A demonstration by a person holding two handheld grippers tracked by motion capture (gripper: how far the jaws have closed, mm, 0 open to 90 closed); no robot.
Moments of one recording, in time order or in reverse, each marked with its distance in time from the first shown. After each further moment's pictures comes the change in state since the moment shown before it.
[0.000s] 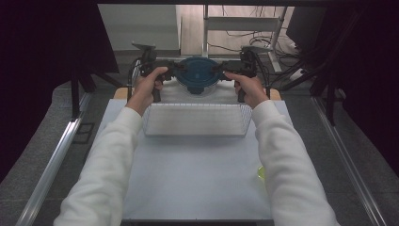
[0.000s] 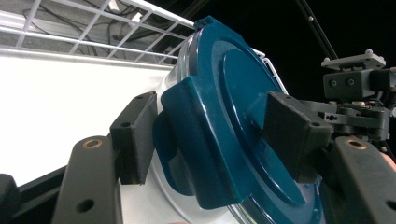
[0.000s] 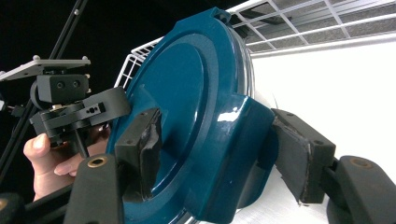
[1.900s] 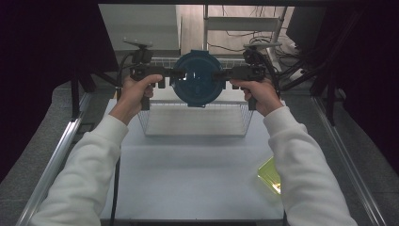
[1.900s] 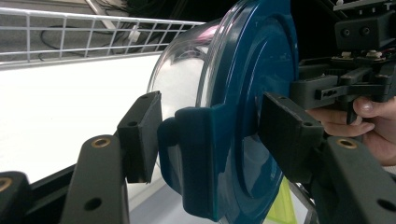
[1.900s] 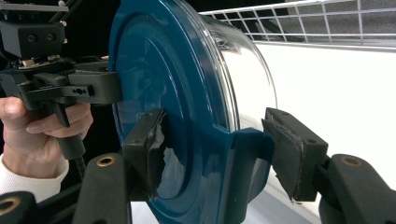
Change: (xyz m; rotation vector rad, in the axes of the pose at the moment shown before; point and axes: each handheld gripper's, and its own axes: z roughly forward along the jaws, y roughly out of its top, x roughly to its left) left arm -0.071 -0.029 -0.050 0.025 0.046 0.284; right arm 0.052 -0.034 -0.046 0.022 0.009 -0.305
